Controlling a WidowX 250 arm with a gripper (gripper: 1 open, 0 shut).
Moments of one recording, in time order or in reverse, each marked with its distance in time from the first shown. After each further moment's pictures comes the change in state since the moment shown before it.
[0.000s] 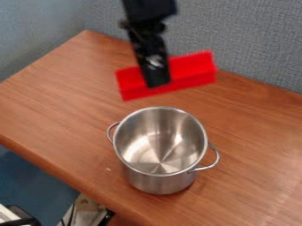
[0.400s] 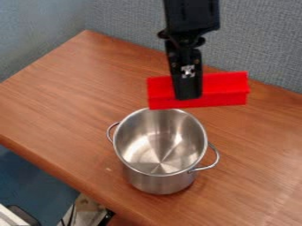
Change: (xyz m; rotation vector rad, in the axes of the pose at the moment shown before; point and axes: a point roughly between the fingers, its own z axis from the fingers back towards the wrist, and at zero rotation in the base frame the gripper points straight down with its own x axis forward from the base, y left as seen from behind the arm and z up) arm 0.023 -0.005 -0.015 -0.135 0.100 -0.160
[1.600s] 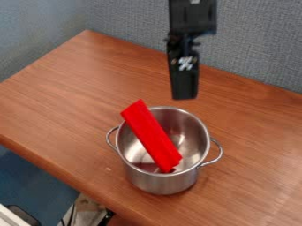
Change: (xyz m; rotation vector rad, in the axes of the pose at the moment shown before) arm -0.007 0.023 -0.018 -0.149 0.065 -0.024
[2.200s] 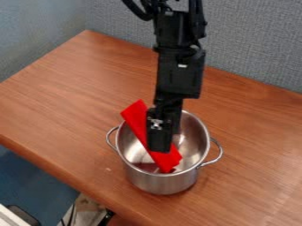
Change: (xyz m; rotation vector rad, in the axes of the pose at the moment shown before) arm -0.025 -0.009 -0.051 -0.025 0.148 -0.203
